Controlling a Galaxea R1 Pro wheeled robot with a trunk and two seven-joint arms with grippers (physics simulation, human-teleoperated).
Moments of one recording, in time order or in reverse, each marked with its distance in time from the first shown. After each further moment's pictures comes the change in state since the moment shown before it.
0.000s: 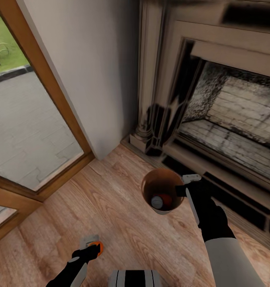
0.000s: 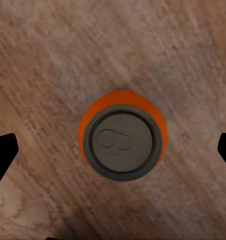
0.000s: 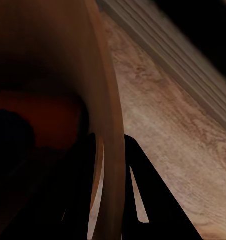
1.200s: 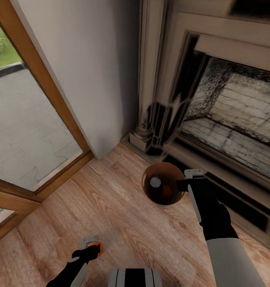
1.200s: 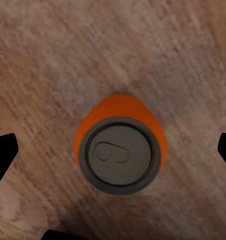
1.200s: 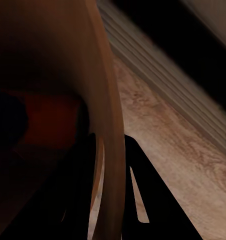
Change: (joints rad) left arm 0.000 0.000 0.000 0.001 0.000 0.000 0.000; right arm -0.003 -0.001 -0.002 -0.084 -0.001 0.001 0.002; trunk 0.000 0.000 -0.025
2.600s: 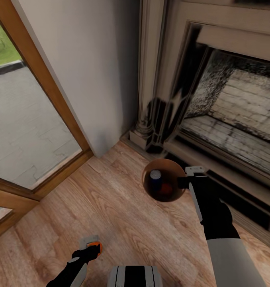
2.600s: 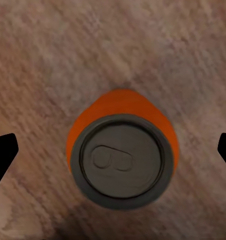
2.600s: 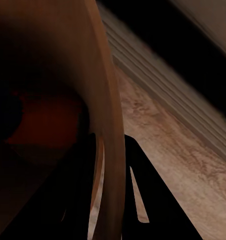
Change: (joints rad) left arm 0.000 0.000 0.000 0.002 0.000 0.000 0.000; right arm -0.002 0.001 0.000 -0.045 0.000 0.002 0.000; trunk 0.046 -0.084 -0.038
